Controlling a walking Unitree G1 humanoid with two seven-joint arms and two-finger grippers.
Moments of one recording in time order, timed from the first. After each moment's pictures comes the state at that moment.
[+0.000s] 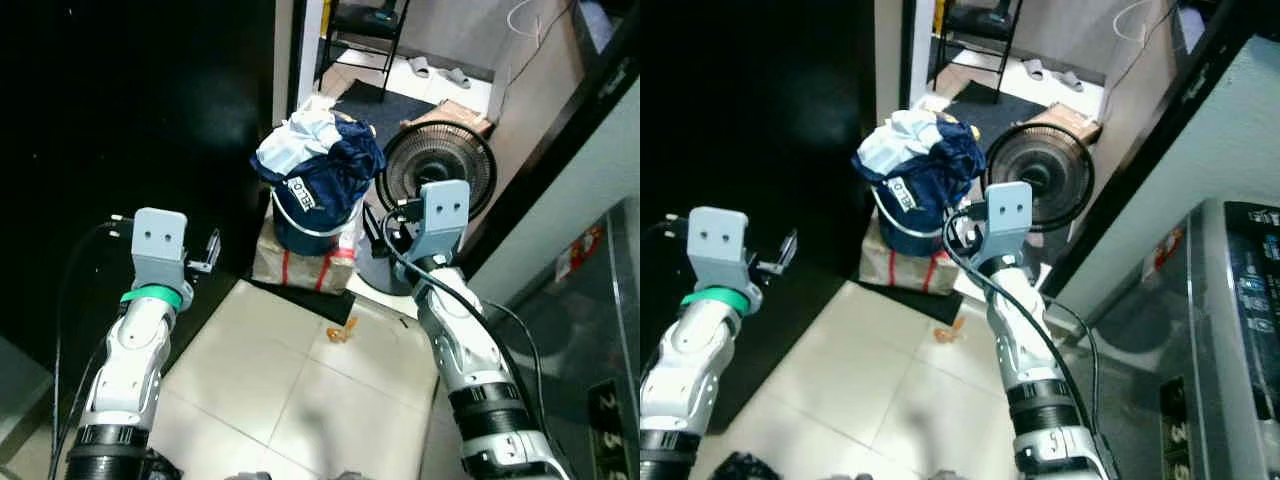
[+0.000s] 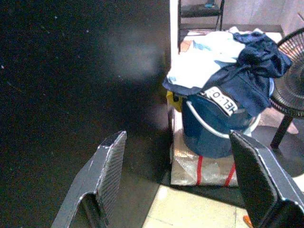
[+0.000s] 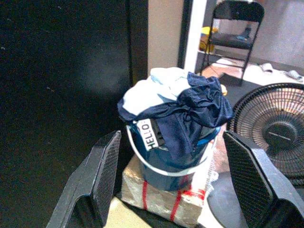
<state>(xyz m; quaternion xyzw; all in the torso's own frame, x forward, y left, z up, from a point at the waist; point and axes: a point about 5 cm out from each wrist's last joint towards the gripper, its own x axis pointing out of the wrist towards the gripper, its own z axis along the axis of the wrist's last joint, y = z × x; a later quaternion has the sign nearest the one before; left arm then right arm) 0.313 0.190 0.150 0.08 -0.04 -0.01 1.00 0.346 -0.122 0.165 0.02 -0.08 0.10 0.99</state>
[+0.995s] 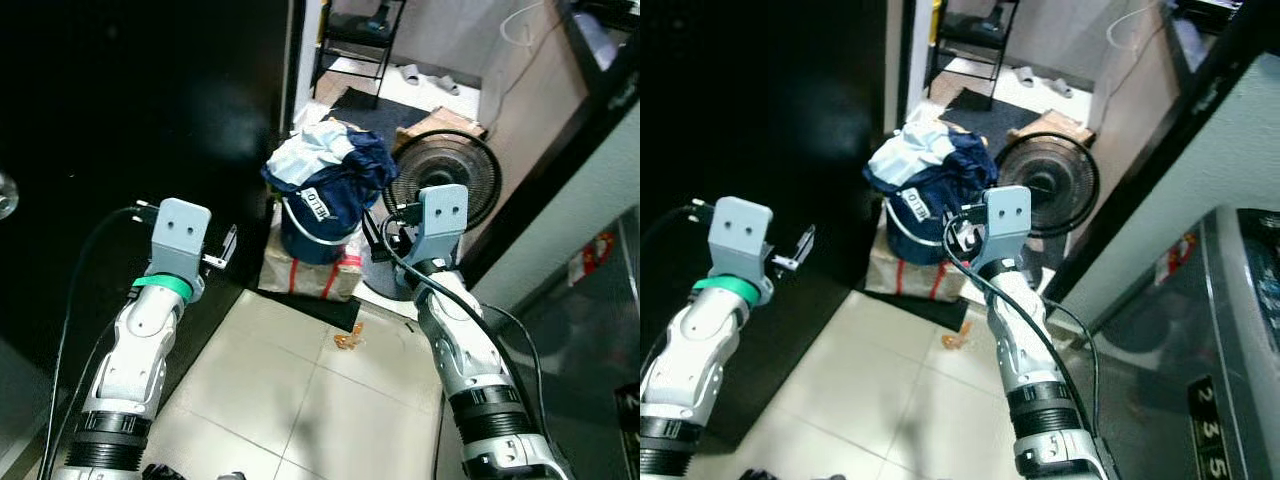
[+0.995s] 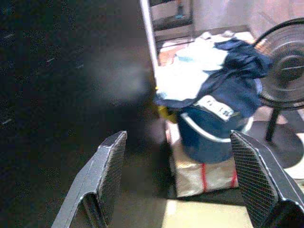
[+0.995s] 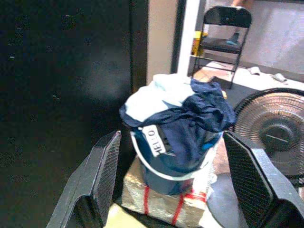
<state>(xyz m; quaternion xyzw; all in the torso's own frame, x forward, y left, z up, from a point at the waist) 0.321 0.176 0.163 0.13 -0.06 -0.07 0.99 0.347 -0.121 0.167 0.02 -0.08 0.10 0.99</state>
